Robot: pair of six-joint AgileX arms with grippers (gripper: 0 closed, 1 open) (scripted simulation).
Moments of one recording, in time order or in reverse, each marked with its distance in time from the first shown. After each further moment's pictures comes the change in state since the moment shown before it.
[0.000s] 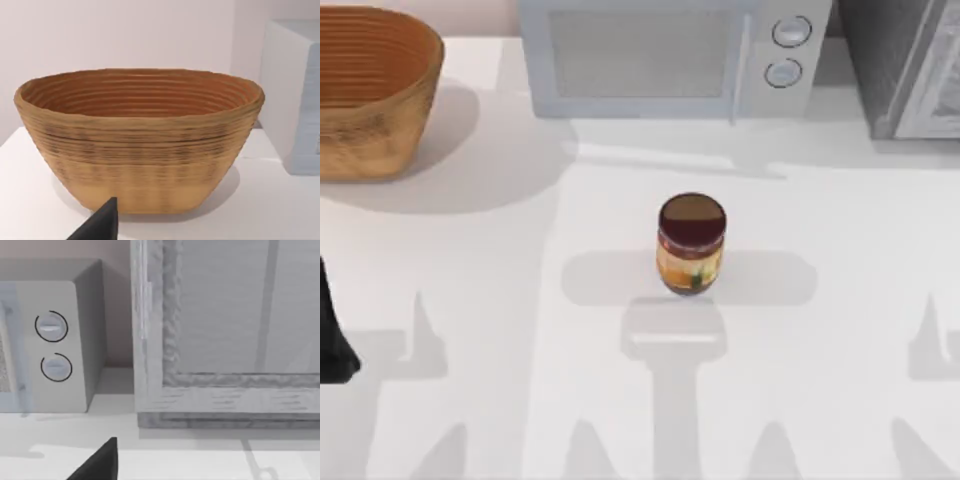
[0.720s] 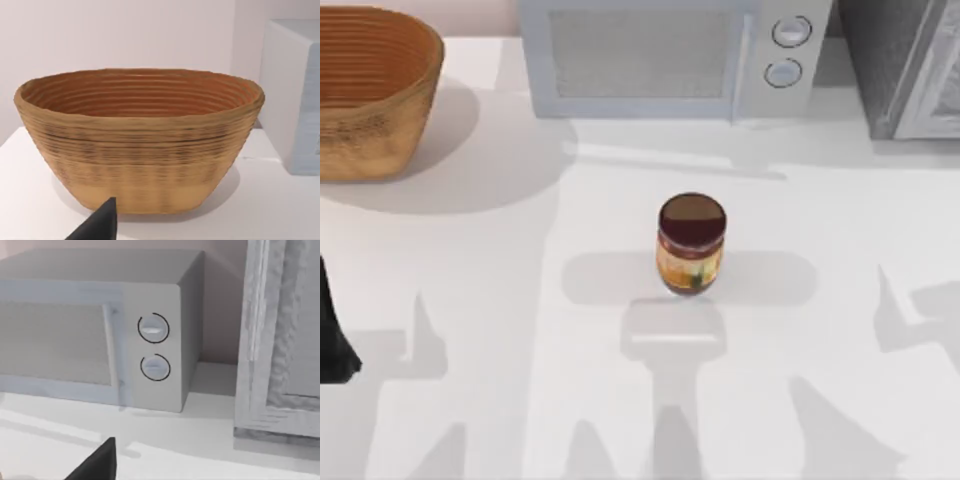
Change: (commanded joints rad) left arm 0.000 0.000 0.000 0.000 0.000 0.000; right arm 0.018 0.458 0.197 0.184 -0.228 0.023
